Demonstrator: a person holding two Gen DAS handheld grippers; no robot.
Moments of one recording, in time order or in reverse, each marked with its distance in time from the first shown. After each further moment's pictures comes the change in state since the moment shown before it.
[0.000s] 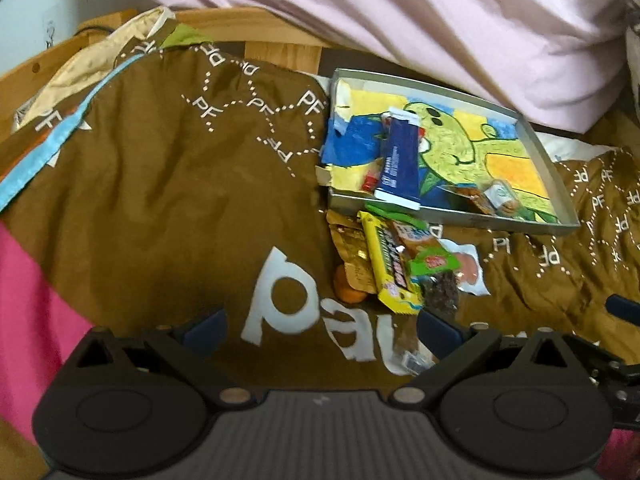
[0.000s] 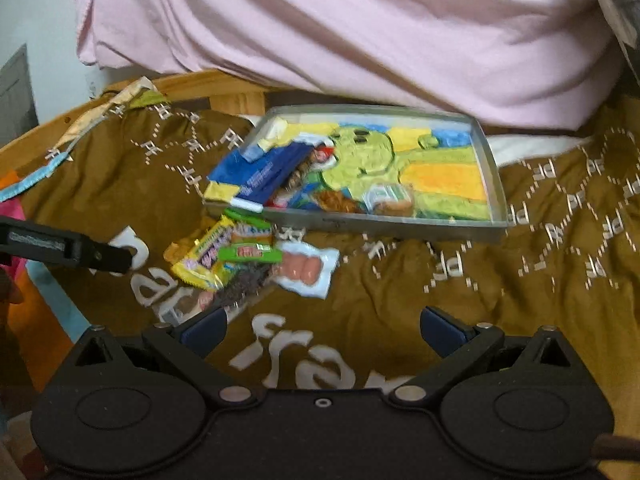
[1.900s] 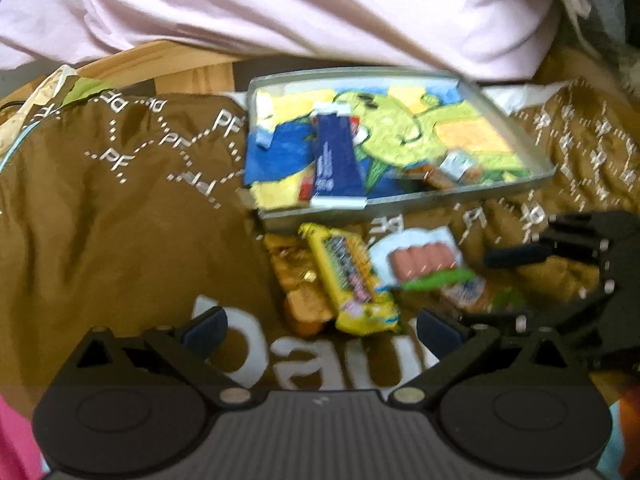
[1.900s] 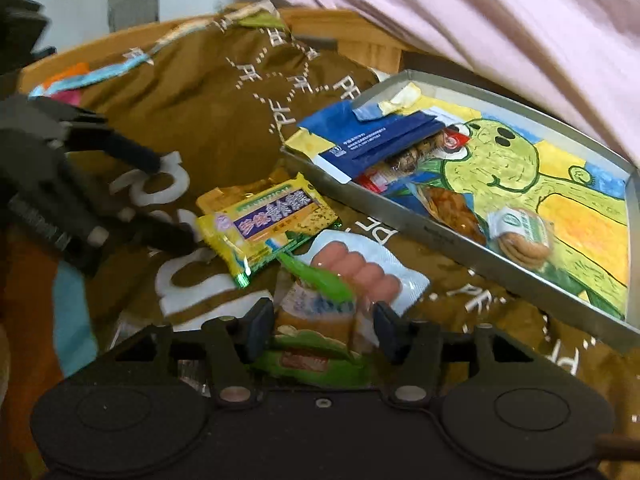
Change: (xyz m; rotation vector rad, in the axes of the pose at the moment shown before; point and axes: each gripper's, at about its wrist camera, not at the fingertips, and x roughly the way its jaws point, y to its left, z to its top) left arm 0.034 -0.039 0.000 0.267 -0.069 -0.071; right arm 0.094 -0.008 0.005 -0.324 0.080 0.319
